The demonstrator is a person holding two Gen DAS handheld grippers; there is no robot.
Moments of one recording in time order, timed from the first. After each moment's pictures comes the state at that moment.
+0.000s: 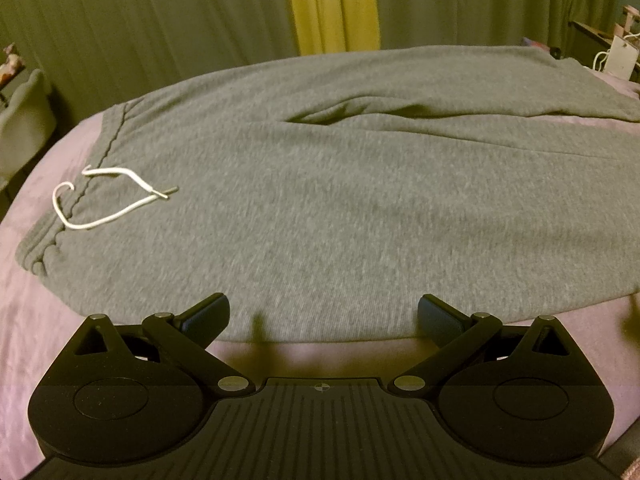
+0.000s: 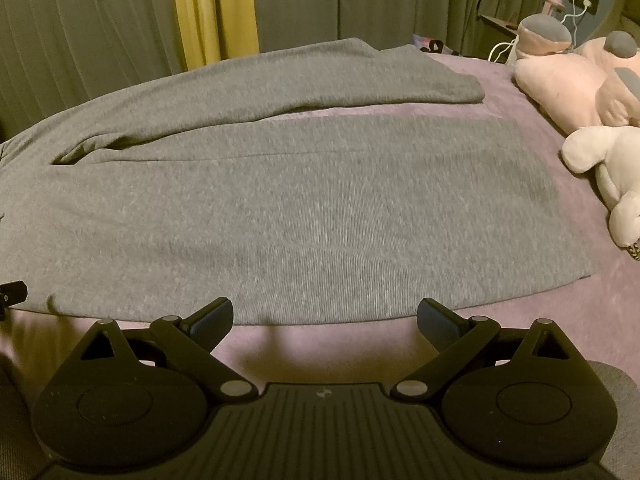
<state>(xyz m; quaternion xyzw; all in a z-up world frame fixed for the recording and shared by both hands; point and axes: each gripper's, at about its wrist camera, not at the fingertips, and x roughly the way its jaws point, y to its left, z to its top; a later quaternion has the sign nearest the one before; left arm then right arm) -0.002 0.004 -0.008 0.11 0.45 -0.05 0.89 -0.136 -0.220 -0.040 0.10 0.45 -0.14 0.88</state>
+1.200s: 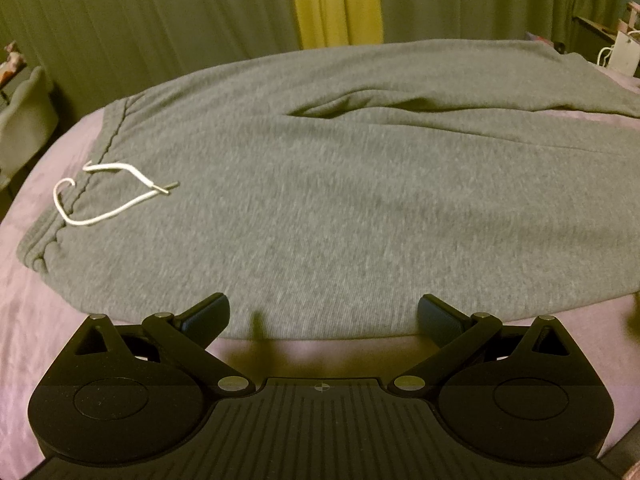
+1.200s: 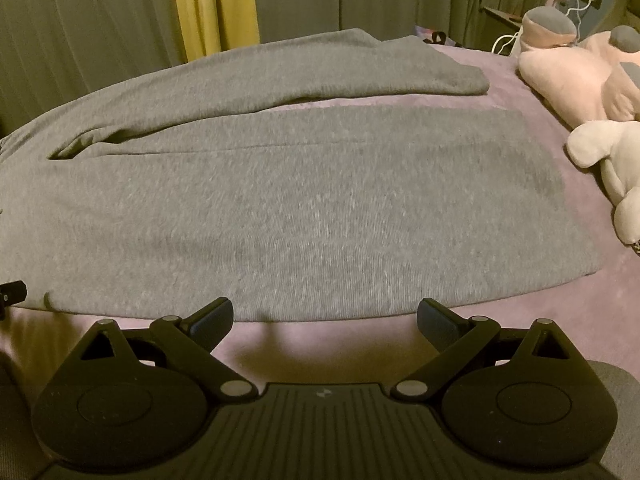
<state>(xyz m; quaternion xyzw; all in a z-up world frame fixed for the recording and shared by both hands) 0.003 0.004 -0.010 0.11 0.46 -0.04 0.88 -0.130 -0.222 -0.045 0.11 0.46 -0.13 0.87</state>
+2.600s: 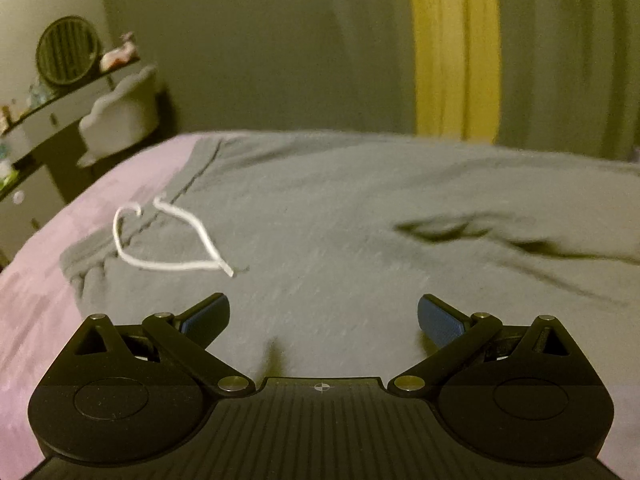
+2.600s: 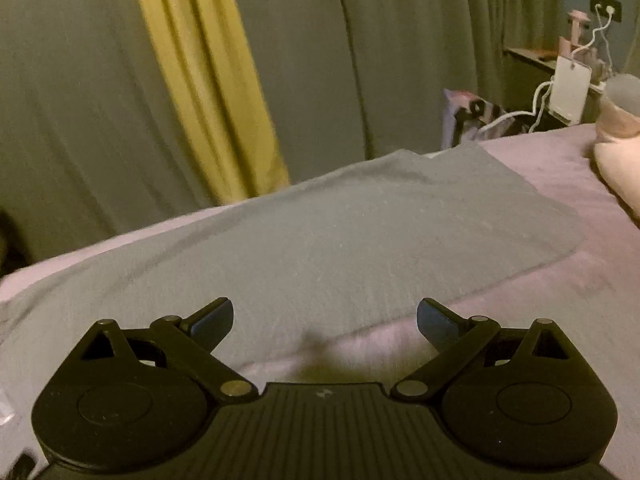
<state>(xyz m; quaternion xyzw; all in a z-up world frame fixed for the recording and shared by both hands) 0.081 0.014 -0.015 0.04 0.35 0.13 0.93 0.123 -0.285 -0.011 0.17 0.37 -0.12 0.90</state>
